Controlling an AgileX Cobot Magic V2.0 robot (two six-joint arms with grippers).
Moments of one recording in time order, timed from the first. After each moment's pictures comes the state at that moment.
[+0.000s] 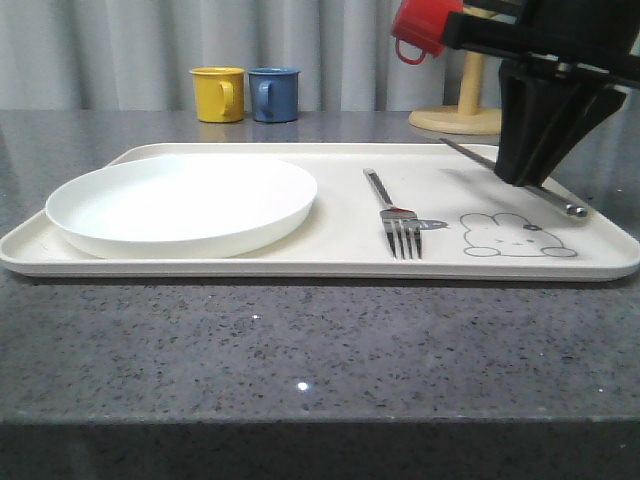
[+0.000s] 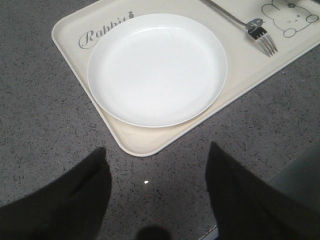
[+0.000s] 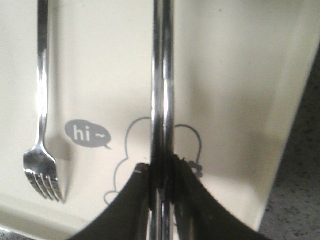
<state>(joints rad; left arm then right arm) -0.60 0.75 -0.88 0.06 0.91 0.05 0.25 1.71 -1.41 0.24 1.16 0.14</state>
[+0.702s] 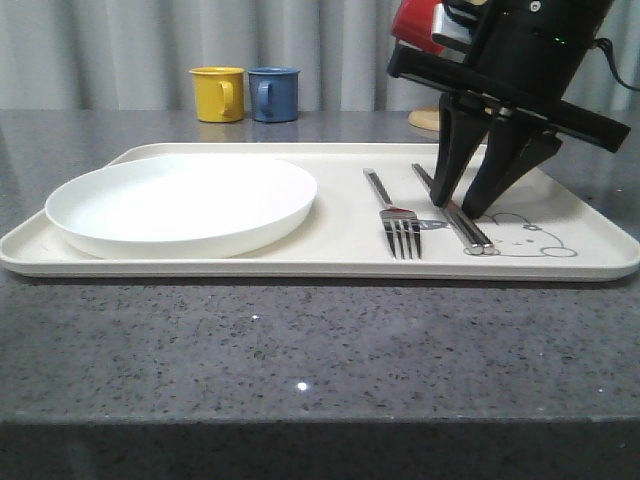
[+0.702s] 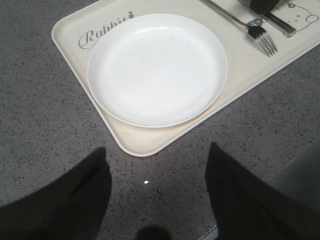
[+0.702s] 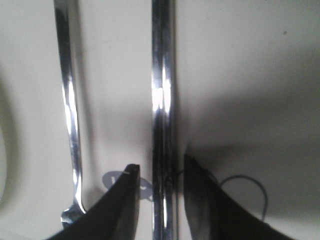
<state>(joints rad) -0.60 0.75 -0.88 0.06 0.91 0.05 0.27 1.79 -1.41 0.35 1.06 0.21</state>
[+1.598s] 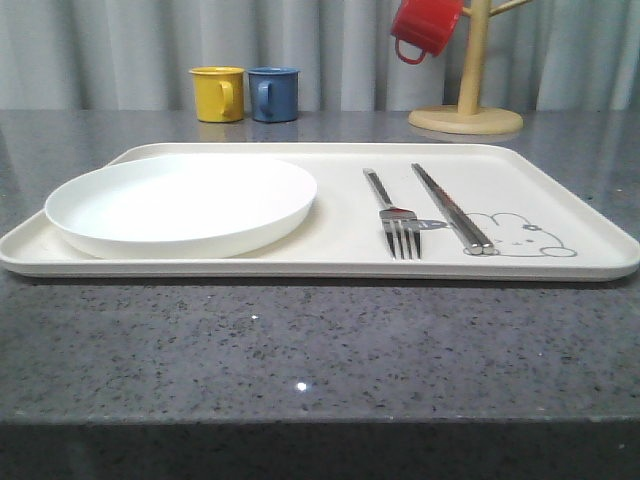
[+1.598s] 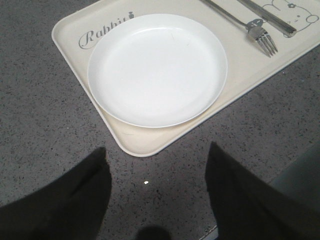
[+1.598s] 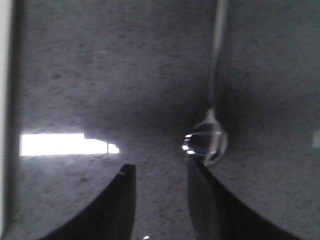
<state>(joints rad) -0.60 0.75 -0.88 0.06 0.91 0.05 -0.07 1.52 -1.37 -0.08 1.18 0.02</state>
